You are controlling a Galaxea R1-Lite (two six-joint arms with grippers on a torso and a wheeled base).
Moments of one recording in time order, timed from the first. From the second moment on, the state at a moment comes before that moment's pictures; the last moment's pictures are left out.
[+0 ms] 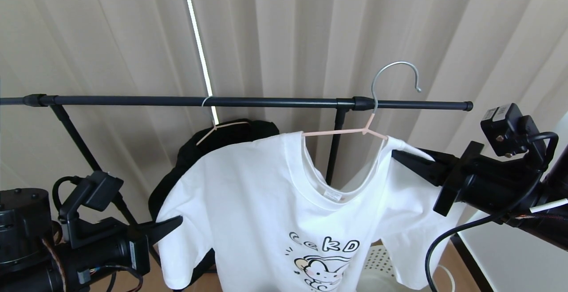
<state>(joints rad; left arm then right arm) -0.21 1.41 -0.21 -0.80 -0.36 -0.09 0.39 1.47 -0.45 -0.97 0.32 -0.10</state>
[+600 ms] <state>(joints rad) -0.23 1.34 -0.18 -0.83 -0.38 -0.10 0.39 1.48 -0.44 -0.97 0.32 -0.10</state>
